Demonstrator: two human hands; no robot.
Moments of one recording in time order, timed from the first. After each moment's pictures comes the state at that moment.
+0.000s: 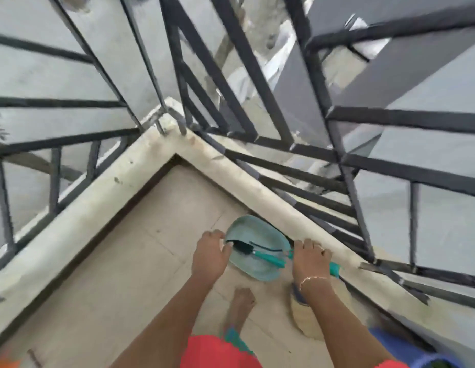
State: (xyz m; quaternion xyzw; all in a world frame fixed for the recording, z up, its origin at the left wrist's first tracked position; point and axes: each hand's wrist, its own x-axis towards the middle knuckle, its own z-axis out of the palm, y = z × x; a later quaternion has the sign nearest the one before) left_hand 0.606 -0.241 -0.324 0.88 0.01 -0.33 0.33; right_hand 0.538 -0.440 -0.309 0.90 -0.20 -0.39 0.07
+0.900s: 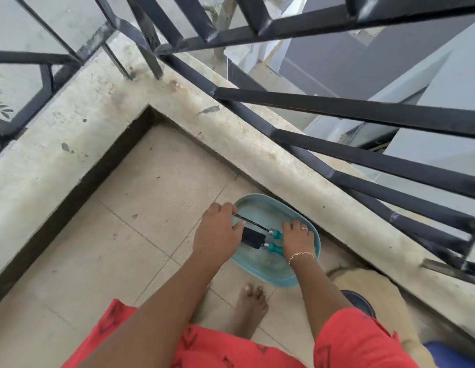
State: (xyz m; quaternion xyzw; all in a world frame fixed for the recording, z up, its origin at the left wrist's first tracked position) left_hand 0.627 -0.292 -0.481 0.92 -0.06 -0.30 0.25; right_hand 0.539 -0.466 -0.593 0.89 -0.15 -0.42 -0.02
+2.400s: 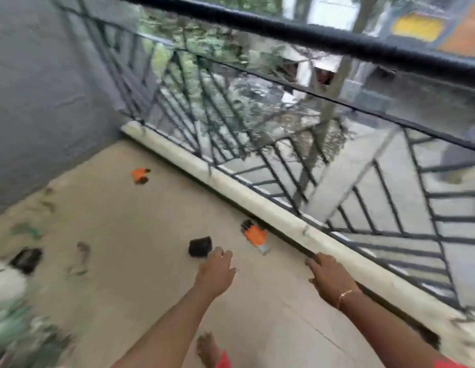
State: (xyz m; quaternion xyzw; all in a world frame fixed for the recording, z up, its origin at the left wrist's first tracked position) left_hand 0.116 0.135 -0.022 0.82 0.53 -0.12 0.19; right_hand 0.372 0.038 -0.001 0.70 0.68 -0.13 0.16
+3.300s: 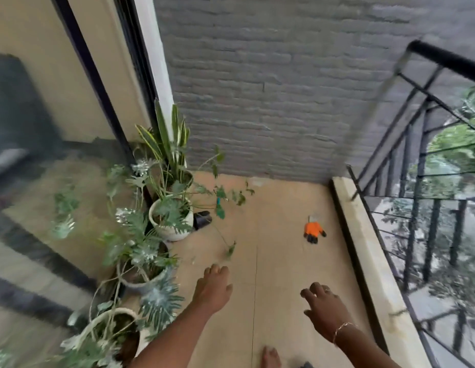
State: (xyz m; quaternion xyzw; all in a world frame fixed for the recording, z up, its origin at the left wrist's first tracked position) left_hand -0.300 0.293 -0.025 0.44 0.87 0.02 0.23; right_hand -0.071 0.438 -0.014 0.32 0.93 -0.07 0.17
